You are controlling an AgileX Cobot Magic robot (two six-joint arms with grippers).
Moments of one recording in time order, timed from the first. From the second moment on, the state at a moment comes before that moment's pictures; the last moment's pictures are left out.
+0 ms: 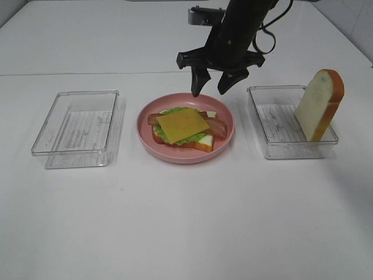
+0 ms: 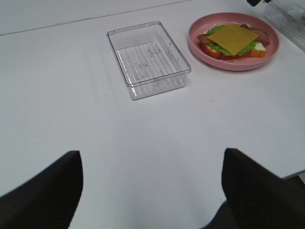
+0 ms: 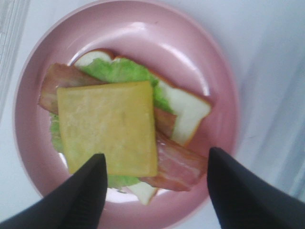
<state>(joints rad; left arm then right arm) -0.27 0.00 -0.50 -0.02 1.06 0.00 0.44 2.23 -1.93 0.17 1.00 0.02</state>
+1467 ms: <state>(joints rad) -0.27 0.00 -0.50 -0.02 1.06 0.00 0.04 2.11 -1.92 0.08 1.22 0.04</state>
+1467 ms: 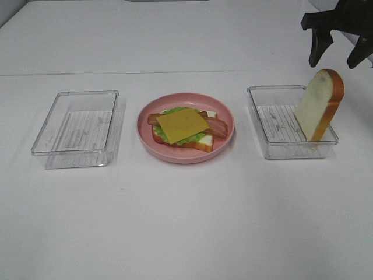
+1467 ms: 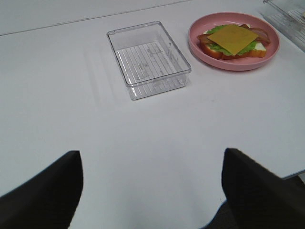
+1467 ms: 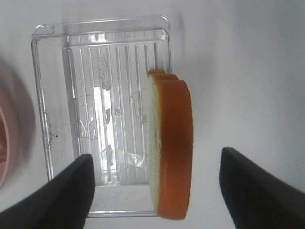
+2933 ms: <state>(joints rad) -0.27 0.00 -0.50 -0.02 1.06 0.00 0.04 2.04 -1.92 0.41 1.22 -0.06</state>
